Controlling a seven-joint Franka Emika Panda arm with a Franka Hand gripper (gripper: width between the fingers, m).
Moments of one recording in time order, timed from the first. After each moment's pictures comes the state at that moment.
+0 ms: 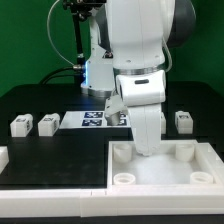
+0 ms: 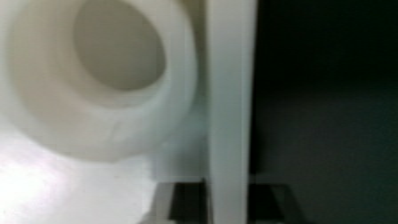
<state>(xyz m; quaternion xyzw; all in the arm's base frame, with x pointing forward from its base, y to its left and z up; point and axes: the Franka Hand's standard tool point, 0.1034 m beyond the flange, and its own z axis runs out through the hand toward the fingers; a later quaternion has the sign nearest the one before) 0.502 0.054 0.006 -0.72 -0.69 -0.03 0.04</state>
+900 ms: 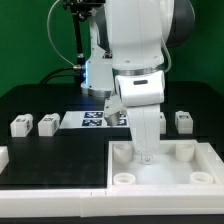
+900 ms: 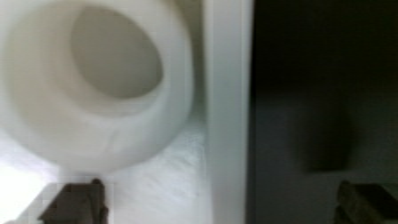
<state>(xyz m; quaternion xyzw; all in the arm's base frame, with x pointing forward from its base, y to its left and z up) 0.502 0.053 0.008 -0.73 -0.68 -0.03 0.04</state>
